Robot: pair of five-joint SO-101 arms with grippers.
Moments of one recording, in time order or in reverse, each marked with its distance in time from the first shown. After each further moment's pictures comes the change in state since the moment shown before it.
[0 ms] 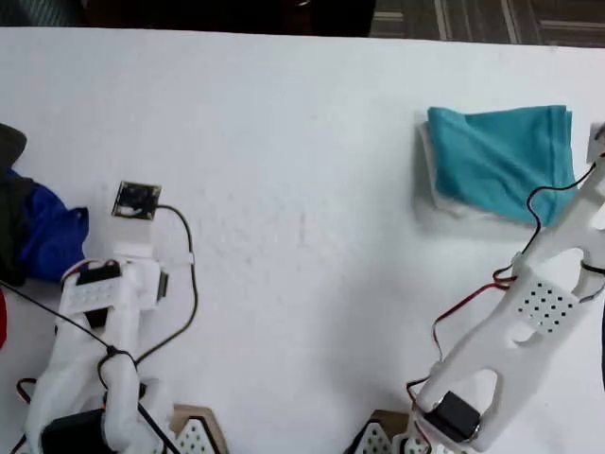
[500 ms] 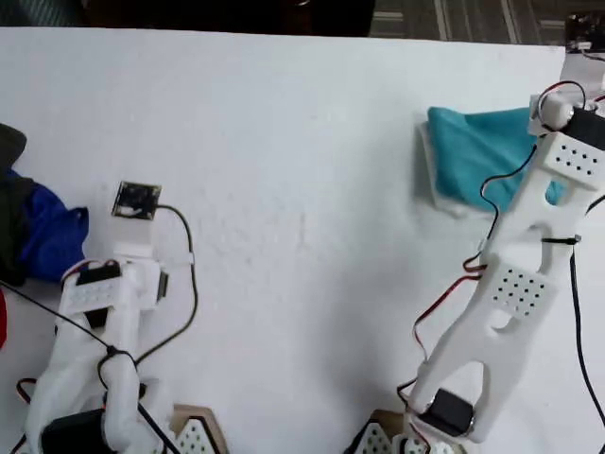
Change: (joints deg) left arm 0.0 0.0 0.0 0.0 0.0; right arm -9.9 1.1 14.9 -17.5 -2.9
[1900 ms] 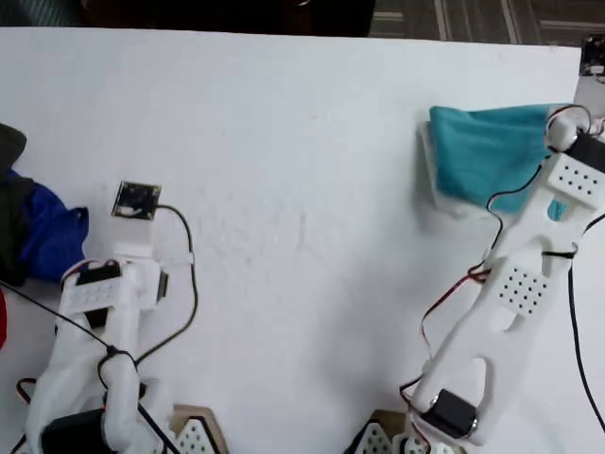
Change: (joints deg) left arm 0.0 -0.1 0.0 0.0 0.0; right arm 3.8 11.2 -12.8 -4.8 -0.1
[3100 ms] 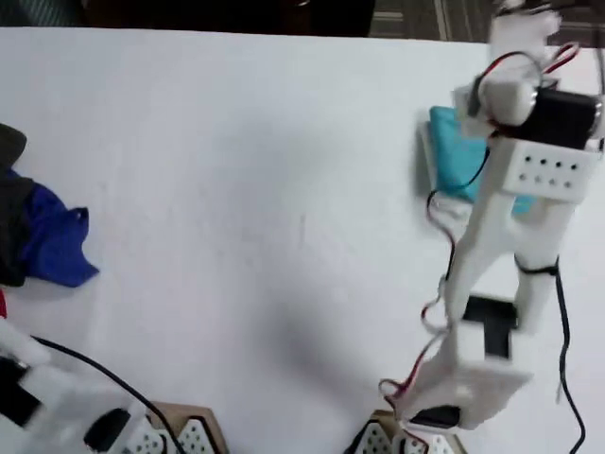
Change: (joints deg) left arm -46.8 31.3 -59.3 21.5 -12.1; right arm -23.2 -61.6 43.0 36.8 0.0
